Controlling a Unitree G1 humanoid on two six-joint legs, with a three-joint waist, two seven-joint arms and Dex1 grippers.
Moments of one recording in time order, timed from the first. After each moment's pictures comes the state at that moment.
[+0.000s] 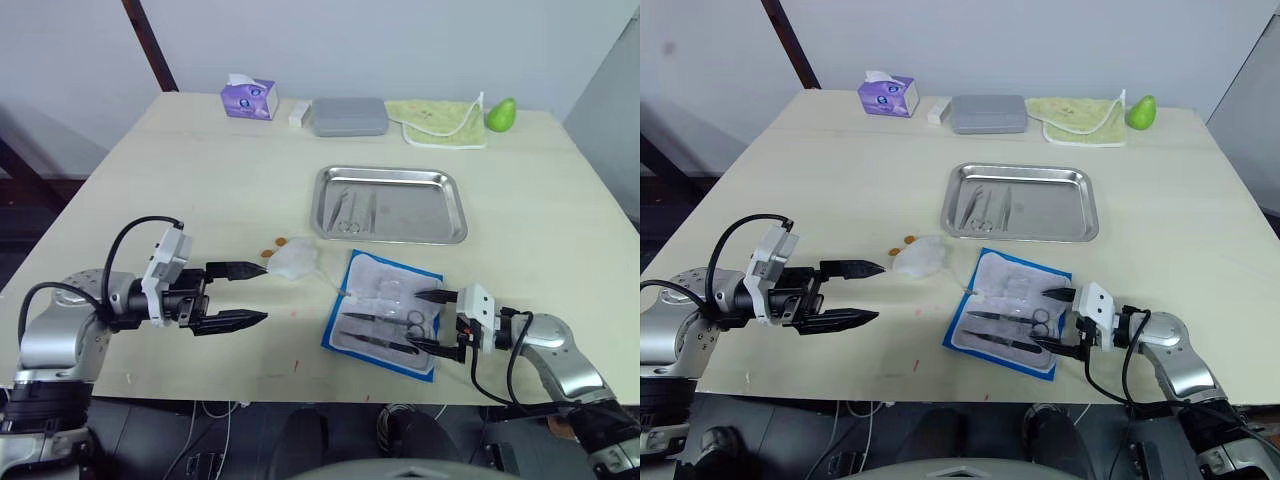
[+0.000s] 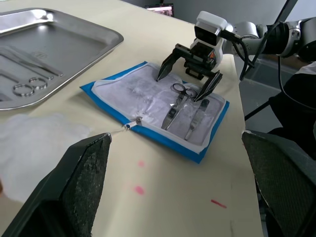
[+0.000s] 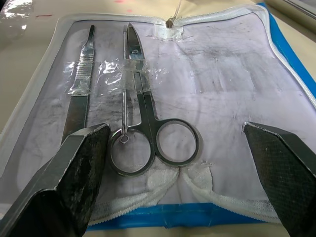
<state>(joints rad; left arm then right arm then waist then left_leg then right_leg) -0.15 0.88 0.21 -0.03 -0.61 0.41 -1.51 -0.05 -0.60 0.20 0.09 0.30 -0.09 1.07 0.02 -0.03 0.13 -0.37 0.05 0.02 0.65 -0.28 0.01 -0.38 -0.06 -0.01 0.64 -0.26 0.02</state>
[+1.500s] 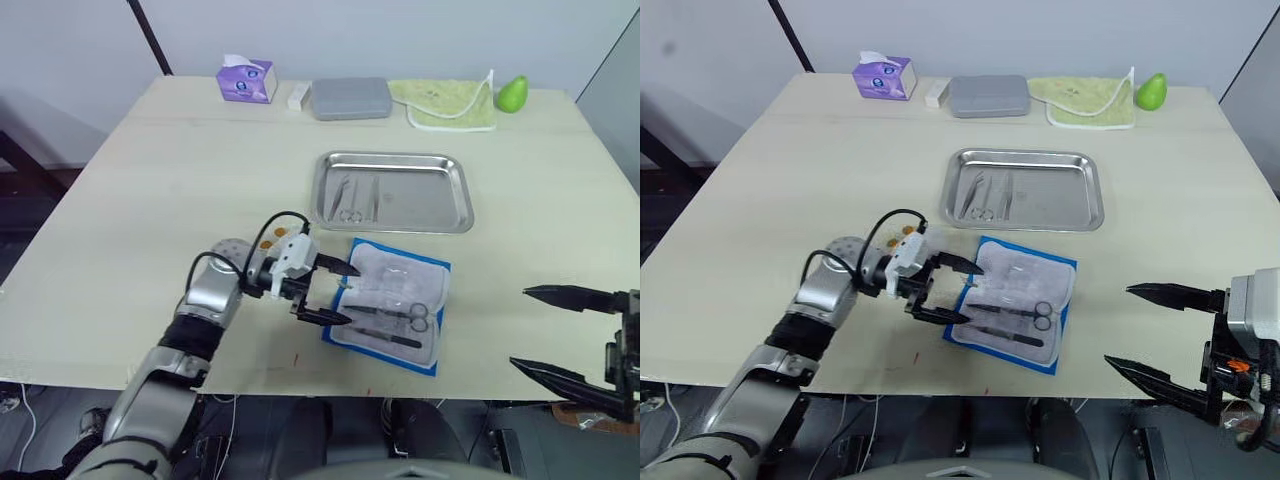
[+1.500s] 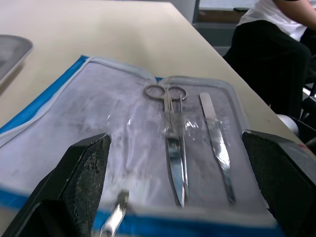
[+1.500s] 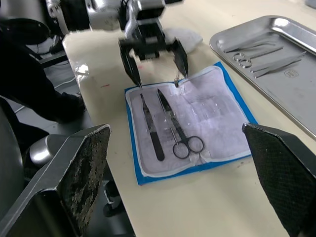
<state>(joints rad) -0.59 0.49 -0.30 0.45 -0.29 -0.10 -1.56 0.54 -0.92 -0.88 -0.90 1.06 0.65 0.97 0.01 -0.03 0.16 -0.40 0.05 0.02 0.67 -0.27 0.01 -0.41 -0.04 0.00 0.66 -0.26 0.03</state>
